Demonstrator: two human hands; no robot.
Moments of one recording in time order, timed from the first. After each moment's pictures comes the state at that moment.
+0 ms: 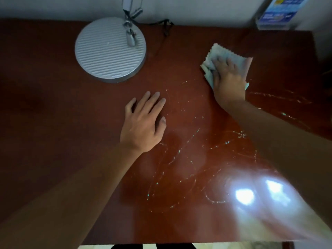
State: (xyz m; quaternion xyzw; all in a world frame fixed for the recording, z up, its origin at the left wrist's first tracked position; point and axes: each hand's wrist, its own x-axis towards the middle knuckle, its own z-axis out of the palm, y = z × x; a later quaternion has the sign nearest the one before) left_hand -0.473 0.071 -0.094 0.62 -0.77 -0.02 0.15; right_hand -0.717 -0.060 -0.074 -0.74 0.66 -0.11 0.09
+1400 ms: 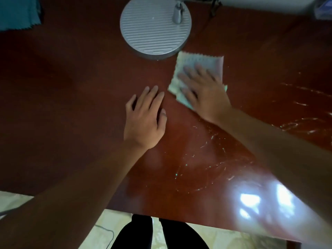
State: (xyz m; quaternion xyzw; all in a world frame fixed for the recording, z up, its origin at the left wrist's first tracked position) left_hand -0.415 0.134 -0.097 0.71 -0.68 -0.03 0.15; right_hand -0.595 0.017 -0.082 -0.89 0.43 -0.06 0.11
